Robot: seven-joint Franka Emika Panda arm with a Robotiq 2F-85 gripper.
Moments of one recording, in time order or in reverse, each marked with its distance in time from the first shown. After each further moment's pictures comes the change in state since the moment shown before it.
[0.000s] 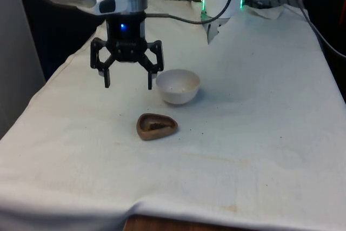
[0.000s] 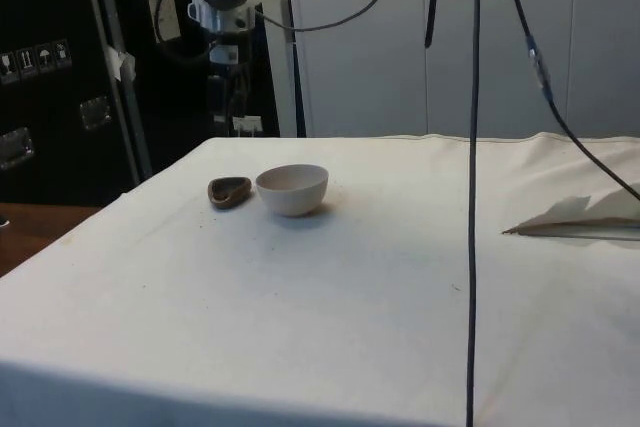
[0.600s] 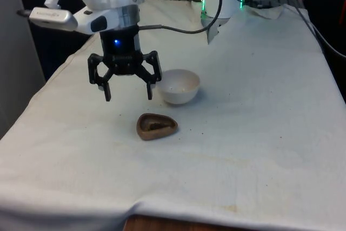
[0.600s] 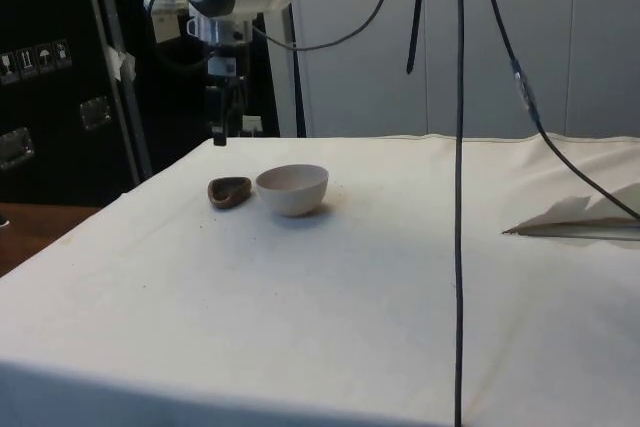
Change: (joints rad) arm -0.016 0.102 -0.019 0.129 0.125 -0.101 -0.089
